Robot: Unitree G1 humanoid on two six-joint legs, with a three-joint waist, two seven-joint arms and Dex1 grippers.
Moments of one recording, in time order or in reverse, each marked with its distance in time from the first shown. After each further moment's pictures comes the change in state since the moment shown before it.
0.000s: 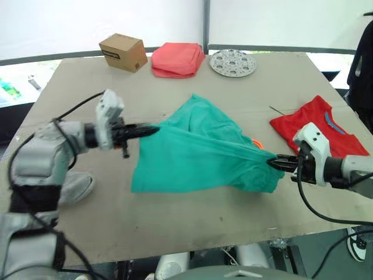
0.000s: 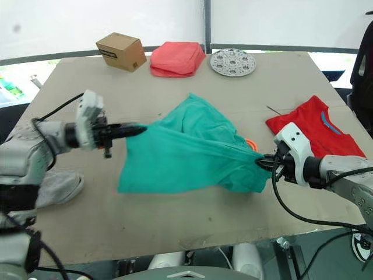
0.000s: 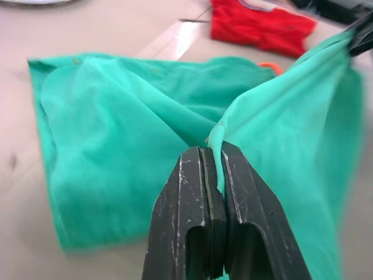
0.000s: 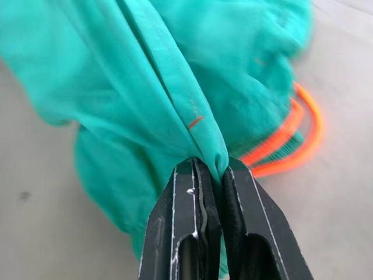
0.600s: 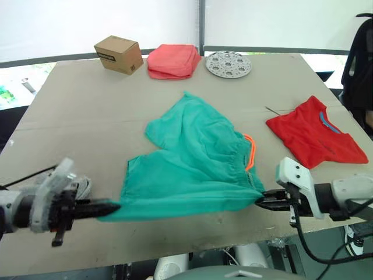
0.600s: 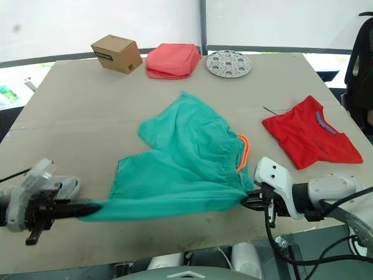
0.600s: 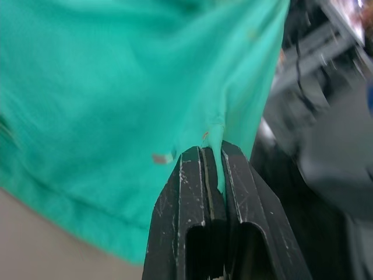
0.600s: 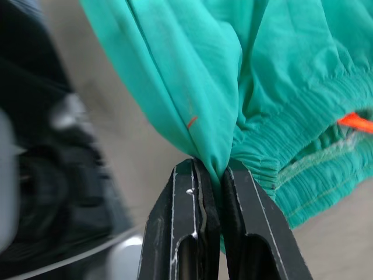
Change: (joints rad) left arm 1.184 0.450 0.497 -0.470 -0.297 0.214 -0.494; right arm 0.246 -0.158 0.041 -0.294 0.022 -0.100 0.320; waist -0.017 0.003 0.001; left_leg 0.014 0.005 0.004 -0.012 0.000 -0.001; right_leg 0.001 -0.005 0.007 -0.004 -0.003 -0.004
